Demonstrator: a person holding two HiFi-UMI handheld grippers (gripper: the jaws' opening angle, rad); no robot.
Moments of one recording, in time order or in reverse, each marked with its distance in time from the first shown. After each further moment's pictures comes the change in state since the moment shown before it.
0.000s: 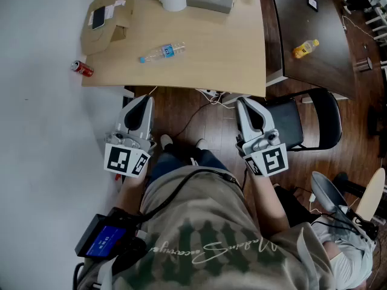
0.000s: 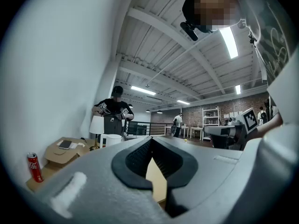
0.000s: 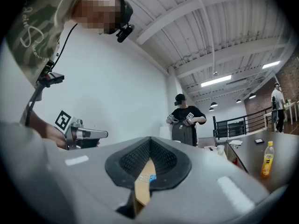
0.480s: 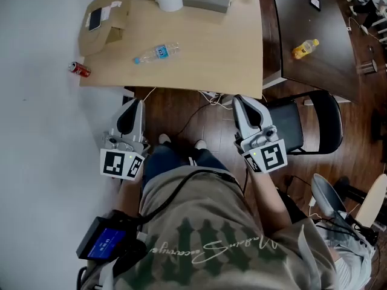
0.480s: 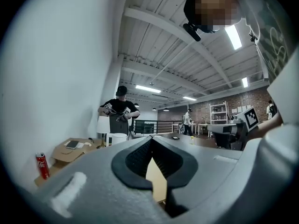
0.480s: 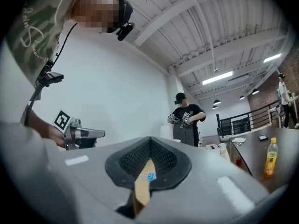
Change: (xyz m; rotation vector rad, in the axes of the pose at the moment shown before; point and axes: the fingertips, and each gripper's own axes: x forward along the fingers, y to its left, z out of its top) left arm 0.009 -0.014 -0.009 0.033 0.020 0.099; right arm -0.007 -0.040 -0.012 0.024 -0.011 0.056
